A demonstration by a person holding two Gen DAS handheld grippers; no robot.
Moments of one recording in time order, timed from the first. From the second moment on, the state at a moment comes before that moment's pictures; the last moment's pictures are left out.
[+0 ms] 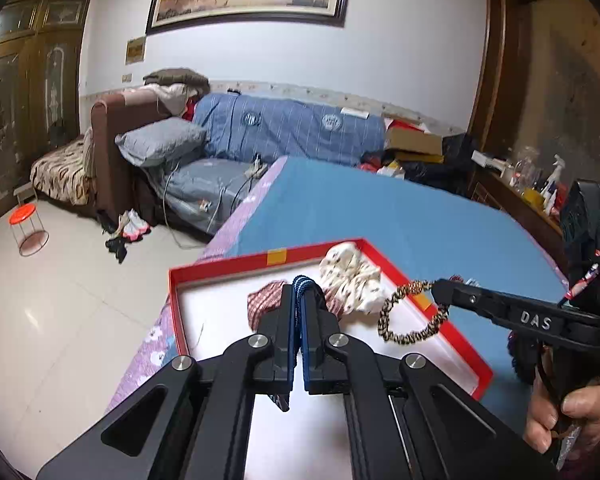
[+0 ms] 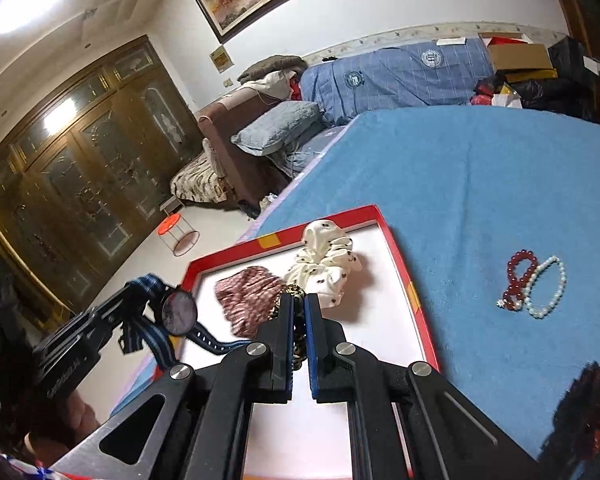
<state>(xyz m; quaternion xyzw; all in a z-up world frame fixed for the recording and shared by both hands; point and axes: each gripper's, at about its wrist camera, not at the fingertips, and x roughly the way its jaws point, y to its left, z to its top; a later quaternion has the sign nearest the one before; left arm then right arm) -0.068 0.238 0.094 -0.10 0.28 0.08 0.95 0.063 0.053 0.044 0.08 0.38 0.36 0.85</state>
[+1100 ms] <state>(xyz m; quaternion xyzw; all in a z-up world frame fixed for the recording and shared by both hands) -0.058 0.246 0.056 -0.13 0.32 0.08 0.93 0.092 0.038 -0.002 0.09 0.43 0.32 0.84</state>
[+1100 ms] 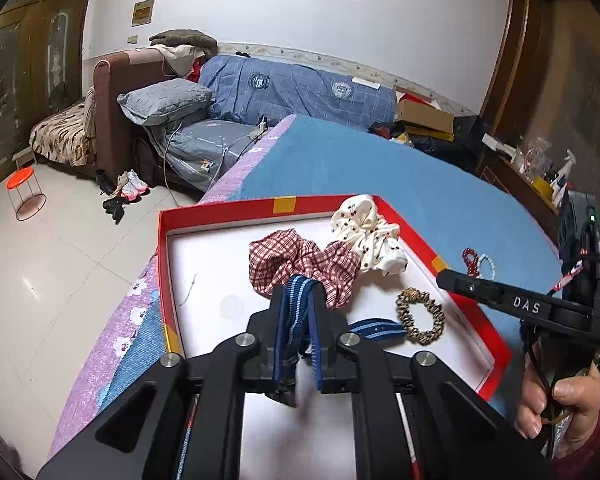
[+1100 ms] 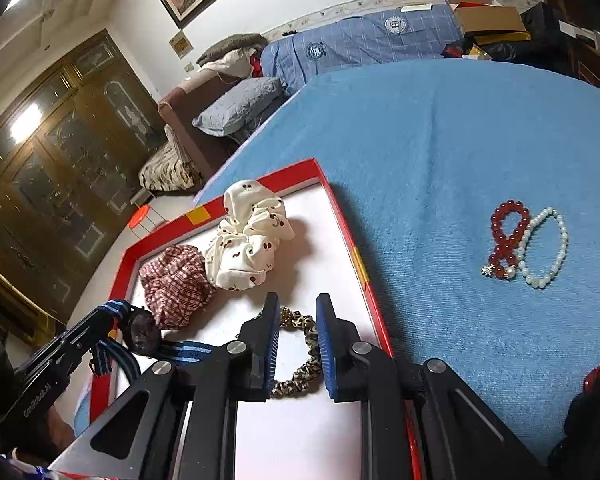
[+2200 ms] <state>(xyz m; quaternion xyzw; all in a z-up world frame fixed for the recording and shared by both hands) -0.076 0.073 0.066 -0.03 0.34 -0.06 0.94 0.006 -0.152 0.045 0.12 0.29 0.27 0.91</state>
